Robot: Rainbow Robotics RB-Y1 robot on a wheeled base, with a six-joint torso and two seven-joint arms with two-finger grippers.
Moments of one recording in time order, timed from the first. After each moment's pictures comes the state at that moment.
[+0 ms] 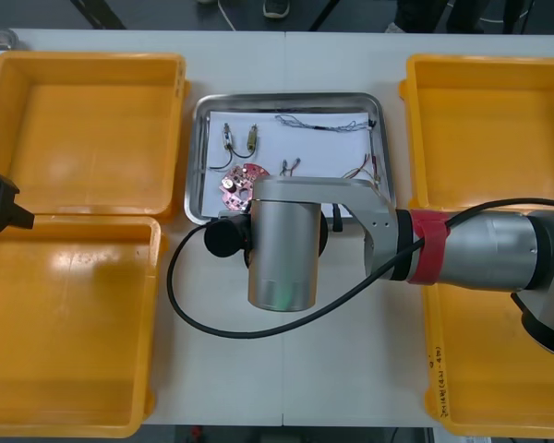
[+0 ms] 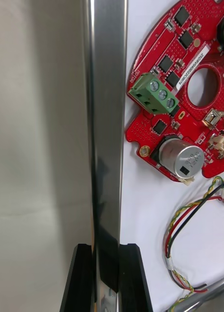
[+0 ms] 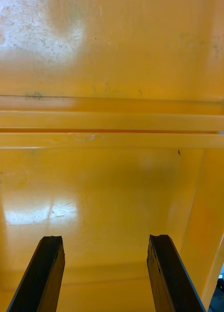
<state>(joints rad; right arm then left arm) -1.10 -0.41 1.25 -1.66 -0.34 1.53 1.62 -0.29 0.83 0.28 -2.05 0.97 1.91 -1.21</state>
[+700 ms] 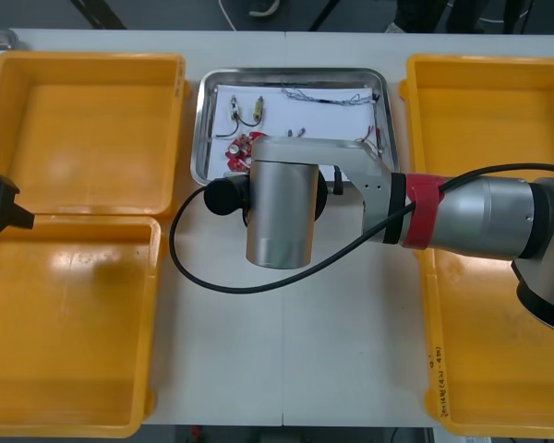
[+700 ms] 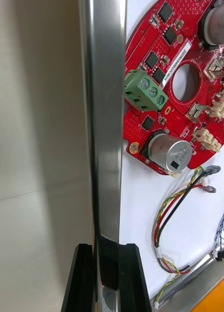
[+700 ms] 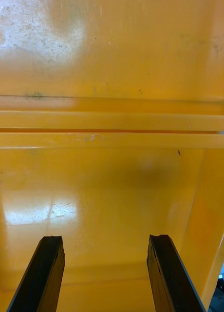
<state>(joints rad) -1.20 -0.41 1.25 -1.52 -0.34 1.47 1.62 -0.29 0.83 0.28 -2.05 0.97 1.91 -1.21</state>
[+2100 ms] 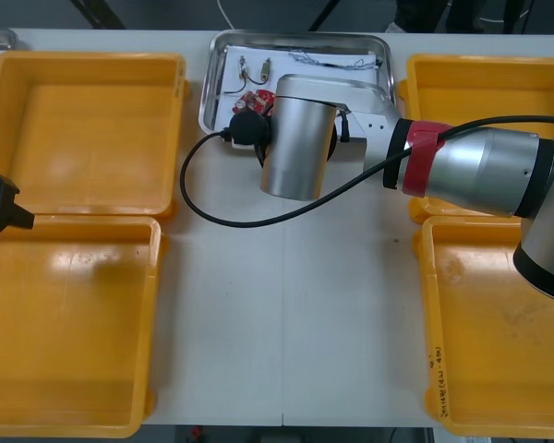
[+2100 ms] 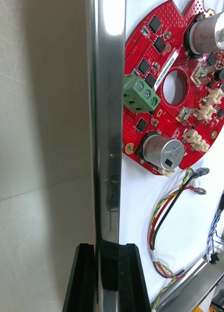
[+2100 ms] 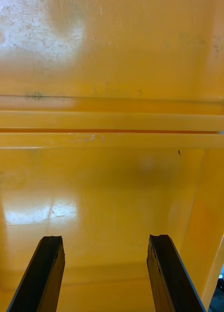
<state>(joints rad) -1.31 -0.41 1.25 -1.23 -0.42 1.18 1.69 -0.29 0.83 0.28 -2.05 0.97 1.91 -1.21</state>
